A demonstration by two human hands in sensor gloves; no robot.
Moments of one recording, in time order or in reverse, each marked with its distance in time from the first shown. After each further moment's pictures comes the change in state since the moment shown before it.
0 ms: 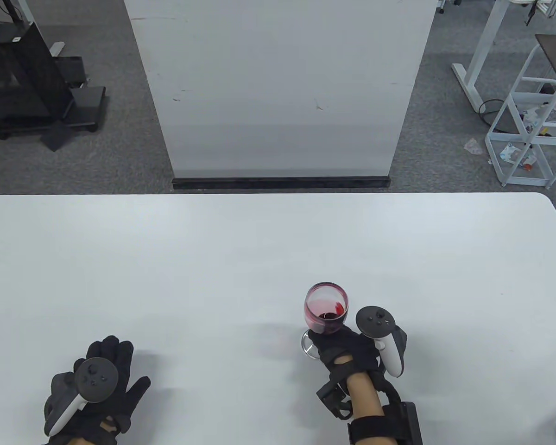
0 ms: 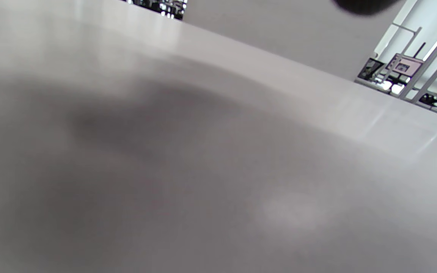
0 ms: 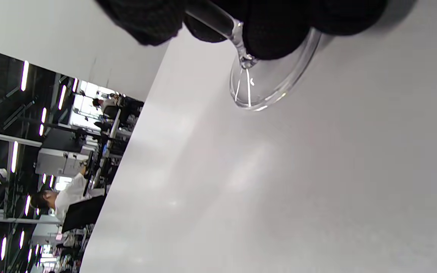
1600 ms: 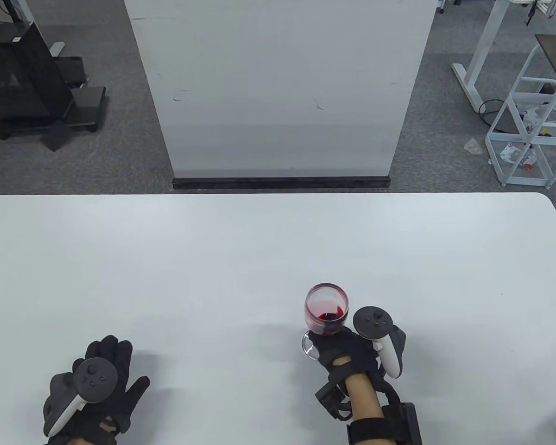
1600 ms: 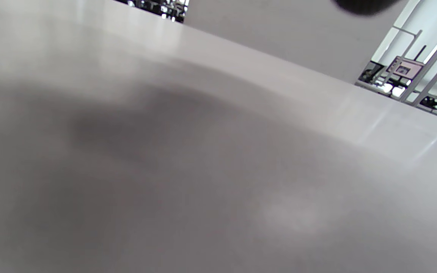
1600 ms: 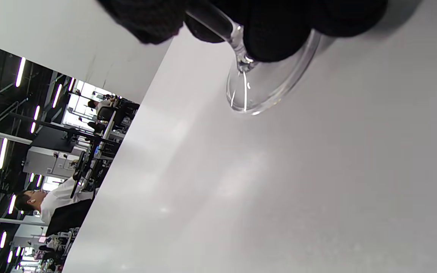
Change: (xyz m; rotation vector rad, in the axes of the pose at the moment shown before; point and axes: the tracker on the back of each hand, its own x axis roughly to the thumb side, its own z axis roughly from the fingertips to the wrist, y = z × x) left_hand 0.000 0.002 0.002 0.009 0.003 0.004; right_hand 0.001 0.001 0.003 -0.019 0.003 0.051
